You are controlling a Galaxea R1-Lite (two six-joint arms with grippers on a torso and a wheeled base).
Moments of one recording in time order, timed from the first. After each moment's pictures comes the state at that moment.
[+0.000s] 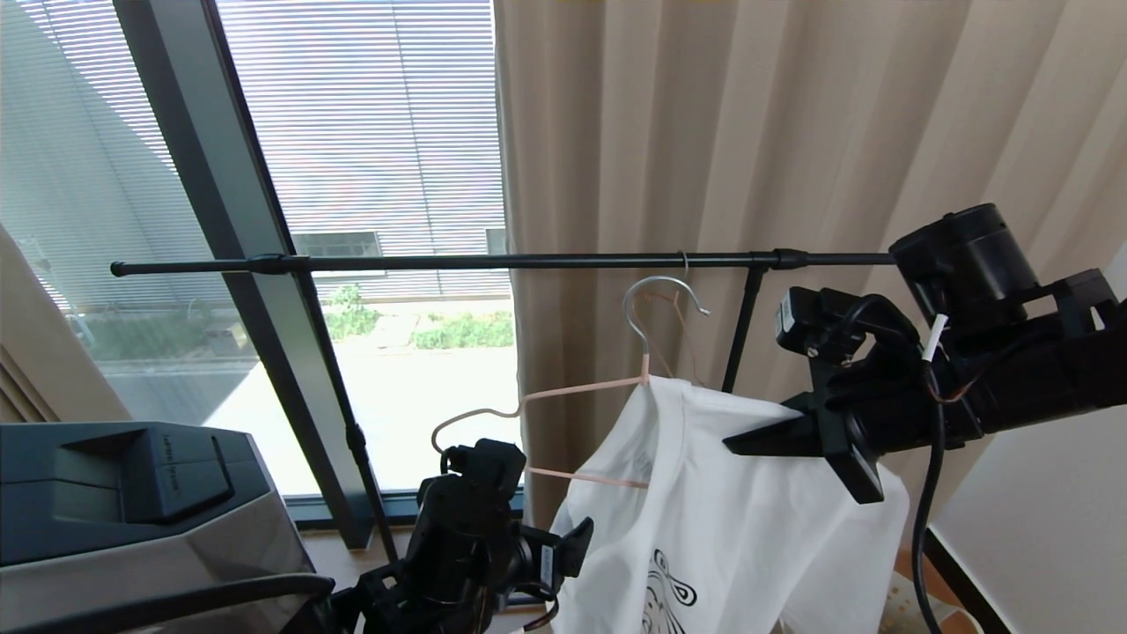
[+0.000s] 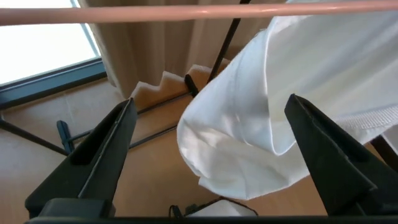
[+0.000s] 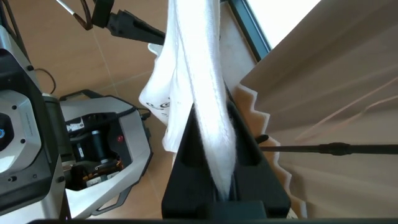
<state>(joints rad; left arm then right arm) -0.80 2.10 -0.49 -1.12 0.27 -0.31 0.40 1.65 -1.14 0.35 0.52 -0.59</state>
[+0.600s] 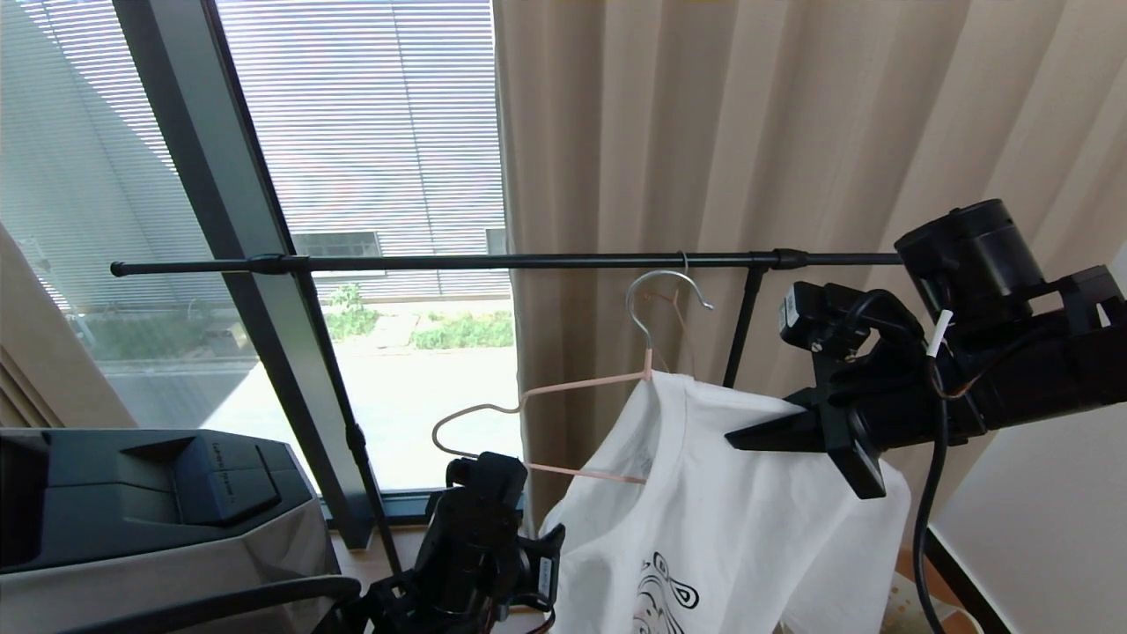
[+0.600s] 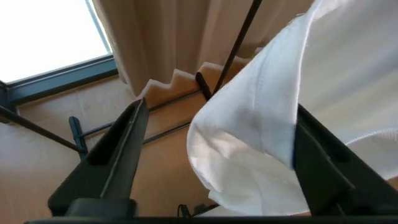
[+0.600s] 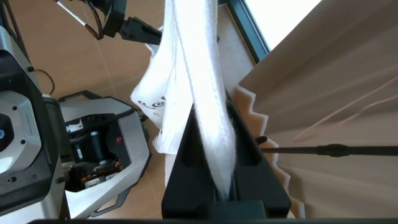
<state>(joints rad) -0.80 2.14 -0.48 -1.13 0.30 -0.29 0.39 1.65 -1.15 0.35 0.52 -0.59</state>
